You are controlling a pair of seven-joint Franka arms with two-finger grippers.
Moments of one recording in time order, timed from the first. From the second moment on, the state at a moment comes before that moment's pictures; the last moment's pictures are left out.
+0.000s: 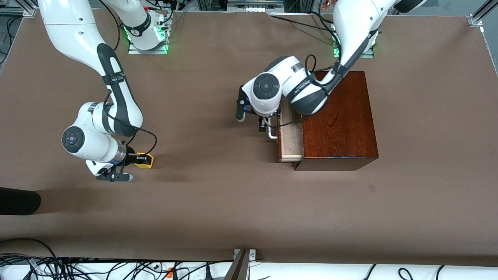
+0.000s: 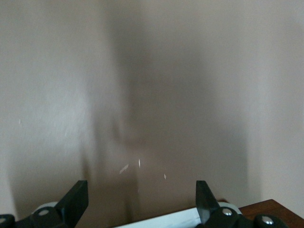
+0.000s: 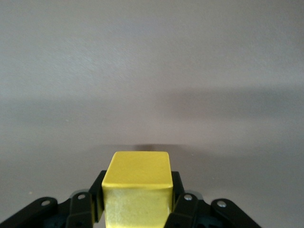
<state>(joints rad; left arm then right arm) -0.30 0.66 -0.51 -1.54 0.19 1.94 0.81 0.30 0.61 -0.20 -1.73 0.30 2.29 -0.01</state>
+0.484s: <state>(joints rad) -0.22 0.64 -0.51 -1.54 0.19 1.86 0.81 0.40 0.62 -0.19 -1.70 0.30 2.28 0.18</state>
